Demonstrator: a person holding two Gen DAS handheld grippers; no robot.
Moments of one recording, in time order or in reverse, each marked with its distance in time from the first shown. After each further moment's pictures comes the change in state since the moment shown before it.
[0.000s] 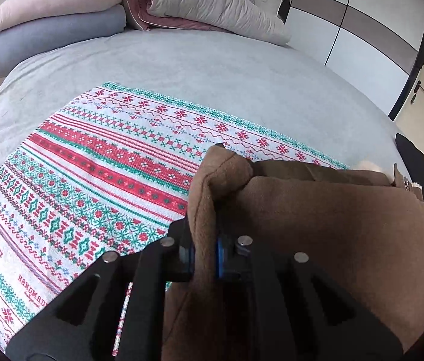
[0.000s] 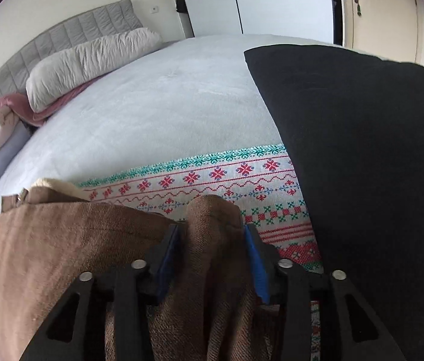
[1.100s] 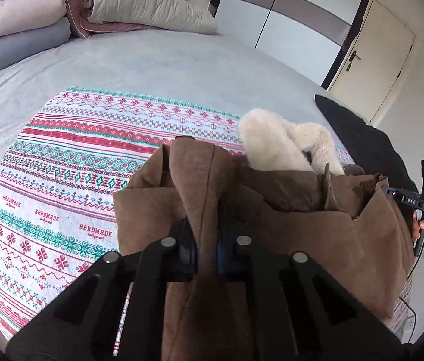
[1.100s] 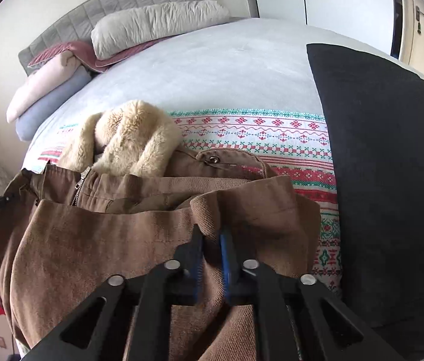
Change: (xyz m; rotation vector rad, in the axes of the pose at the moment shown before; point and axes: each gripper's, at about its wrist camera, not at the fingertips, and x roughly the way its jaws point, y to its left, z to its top) left arm -0.137 -0.012 -0.049 0.151 0.033 -0.289; right arm -0.088 0.044 -0.075 -0.377 0.110 0.030
